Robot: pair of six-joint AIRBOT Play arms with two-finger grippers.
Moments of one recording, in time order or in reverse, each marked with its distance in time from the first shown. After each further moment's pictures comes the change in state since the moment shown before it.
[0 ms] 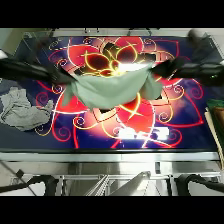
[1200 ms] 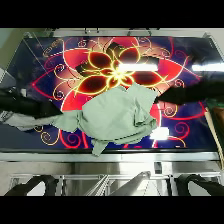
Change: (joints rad) left arm 0.045 0.346 -0.516 0.560 0.114 -0.084; right arm -0.002 0.179 -0.270 -0.567 0.003 0.199
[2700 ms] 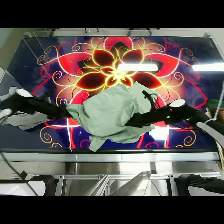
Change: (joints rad) left arm 0.049 -0.465 0.026 -0.199 0.249 0.182; right arm 0.313 -0.272 -0.214 0.306 -0.282 -0.189
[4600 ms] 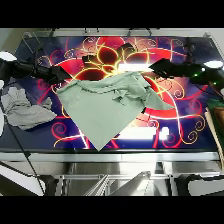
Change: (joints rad) left arm -0.012 -0.320 0.721 -0.063 -0.180 -0.008; right arm -0.335 -0.224 0.591 -0.019 -0.112 0.020
